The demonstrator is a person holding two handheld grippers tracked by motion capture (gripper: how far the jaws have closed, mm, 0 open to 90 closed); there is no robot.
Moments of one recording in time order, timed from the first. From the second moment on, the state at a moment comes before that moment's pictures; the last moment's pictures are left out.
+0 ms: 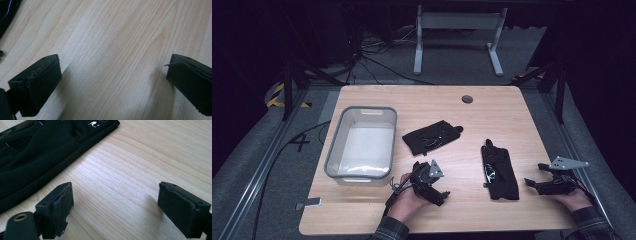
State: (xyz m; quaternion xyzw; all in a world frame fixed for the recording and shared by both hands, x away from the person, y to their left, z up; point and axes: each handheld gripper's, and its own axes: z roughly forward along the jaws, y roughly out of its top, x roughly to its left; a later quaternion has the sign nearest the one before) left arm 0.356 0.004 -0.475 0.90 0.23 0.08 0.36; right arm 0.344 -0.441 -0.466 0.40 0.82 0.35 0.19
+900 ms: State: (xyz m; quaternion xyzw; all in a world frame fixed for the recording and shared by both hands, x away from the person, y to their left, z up) left arm 0.404 -0.014 -0.428 0.89 0.28 0.08 0.35; right arm 0.345 -0.441 -0.466 0.40 0.83 0.35 0.18
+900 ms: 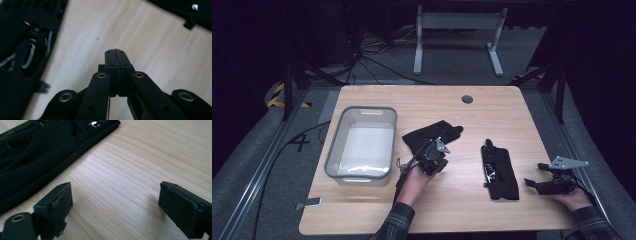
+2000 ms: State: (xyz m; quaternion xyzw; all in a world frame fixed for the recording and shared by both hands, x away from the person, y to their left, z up) left arm 0.519 -0.037 -0.448 0.88 0.32 0.11 0.32; right arm 0.345 -0.440 -0.466 0.40 0.83 0.35 0.18
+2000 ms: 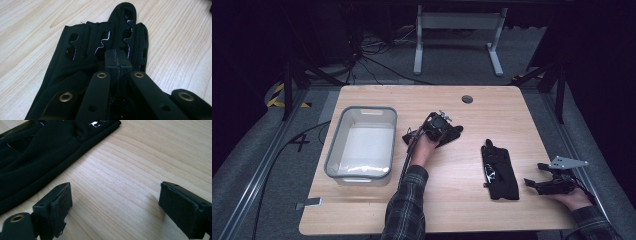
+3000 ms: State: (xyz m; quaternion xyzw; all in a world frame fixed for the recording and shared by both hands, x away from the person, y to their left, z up) left arm 0.463 -0.065 -0.448 0.90 0.27 0.07 0.32; right arm 0.345 -0.440 -0.466 0.40 0.83 0.35 0.18
